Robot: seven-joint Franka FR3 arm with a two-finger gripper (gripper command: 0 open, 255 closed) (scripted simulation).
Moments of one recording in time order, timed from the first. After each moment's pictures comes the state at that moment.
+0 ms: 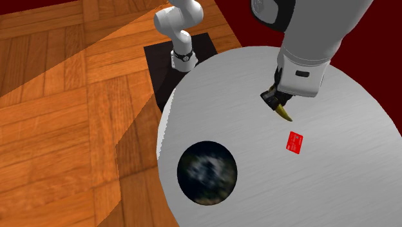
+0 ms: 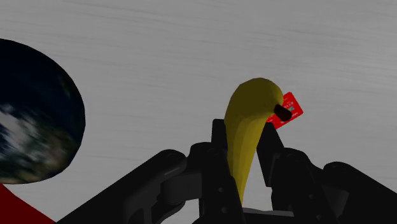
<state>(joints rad) 0.11 0.20 0.10 -1.39 0.09 1.70 0.08</state>
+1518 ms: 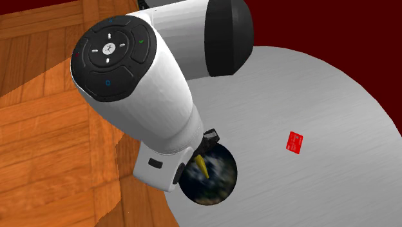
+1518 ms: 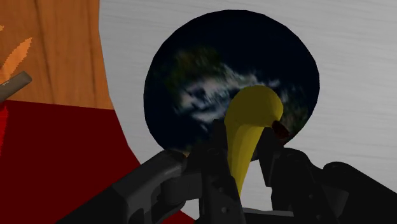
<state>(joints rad) -0.21 0.56 -0.03 -0.84 0.17 1.46 -0.33</state>
